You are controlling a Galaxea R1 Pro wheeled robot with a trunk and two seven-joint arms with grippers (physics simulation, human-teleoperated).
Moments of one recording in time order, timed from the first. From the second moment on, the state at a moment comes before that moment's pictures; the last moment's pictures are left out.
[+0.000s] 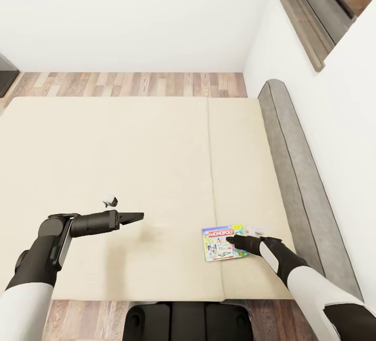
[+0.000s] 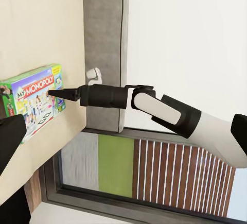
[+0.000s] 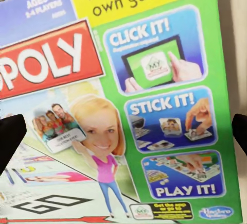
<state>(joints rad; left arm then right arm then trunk) -0.64 0.16 0.24 -1.14 -0.08 1.01 -1.56 -0.82 -0.08 0.11 -0.34 -0.32 0.35 0.24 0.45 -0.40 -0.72</state>
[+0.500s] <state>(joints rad) -0.64 0.16 0.24 -1.14 -0.08 1.01 -1.56 -0.82 -0.08 0.11 -0.34 -0.32 0.35 0.24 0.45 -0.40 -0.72</state>
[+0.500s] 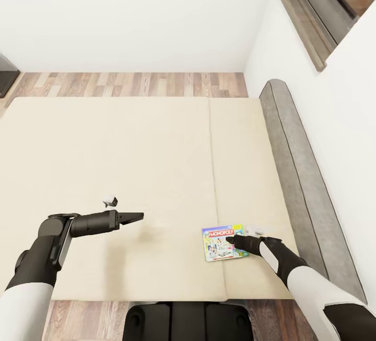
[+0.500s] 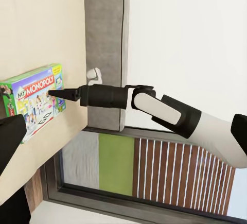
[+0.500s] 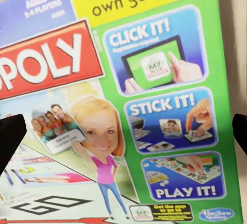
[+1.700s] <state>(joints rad) -0.64 0.16 0.24 -1.14 -0.08 1.01 -1.56 -0.82 -0.07 0.11 -0.34 -0.32 0.35 0.24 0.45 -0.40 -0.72</state>
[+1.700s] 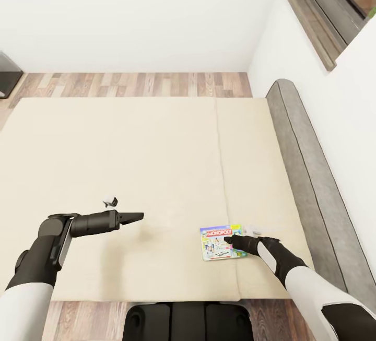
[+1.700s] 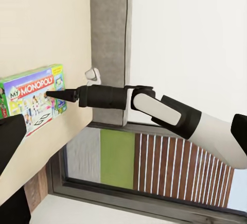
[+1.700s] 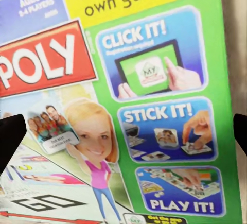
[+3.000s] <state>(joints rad) -0.64 0.16 0.24 -1.14 -0.08 1.01 -1.56 -0.82 -0.06 0.11 -0.34 -0.32 0.35 0.24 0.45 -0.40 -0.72</state>
